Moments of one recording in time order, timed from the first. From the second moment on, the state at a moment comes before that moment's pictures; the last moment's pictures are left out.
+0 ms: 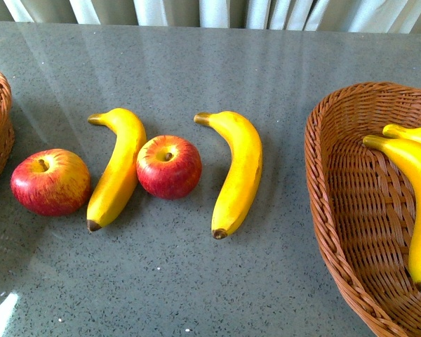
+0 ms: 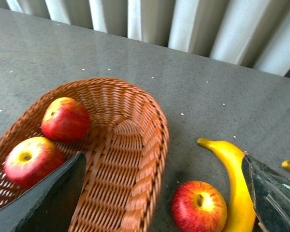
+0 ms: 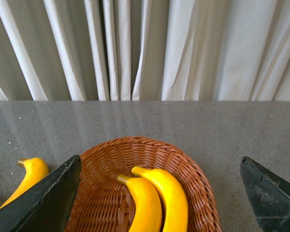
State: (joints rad) left arm -0.35 0.91 0.36 0.13 -0.44 -0.27; right arm 0.00 0.00 0.02 0.00 0.00 0.00
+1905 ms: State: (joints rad) left arm -0.46 1.69 0.55 0.30 -0.42 -0.45; right arm 0.00 0.00 0.02 0.00 0.00 0.00
